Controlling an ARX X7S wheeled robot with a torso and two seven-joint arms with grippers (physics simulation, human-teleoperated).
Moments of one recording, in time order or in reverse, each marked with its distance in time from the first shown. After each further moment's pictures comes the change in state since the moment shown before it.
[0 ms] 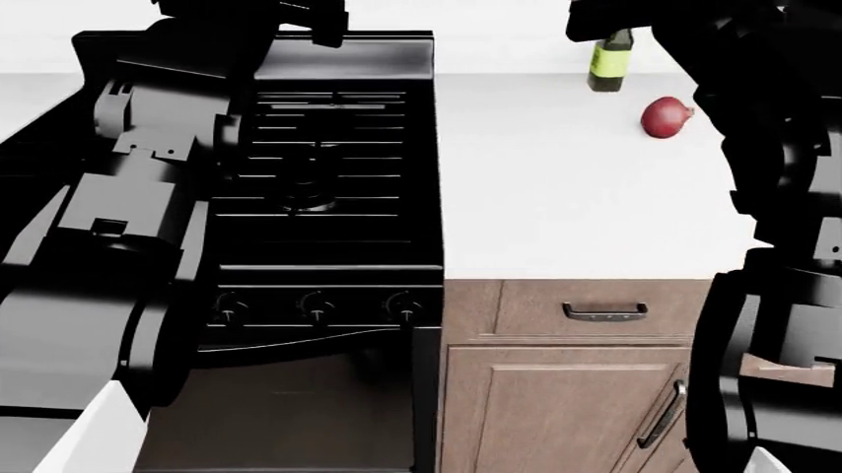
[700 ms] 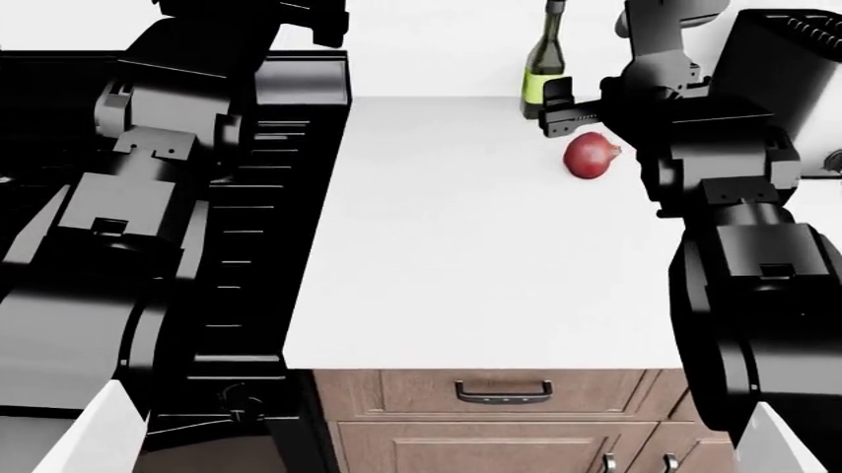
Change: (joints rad) left arm -0.003 0.001 0.001 -0.005 0.000 0.001 0.000; right arm 0.209 -0.061 -0.167 0.997 -0.168 -0.445 0.012
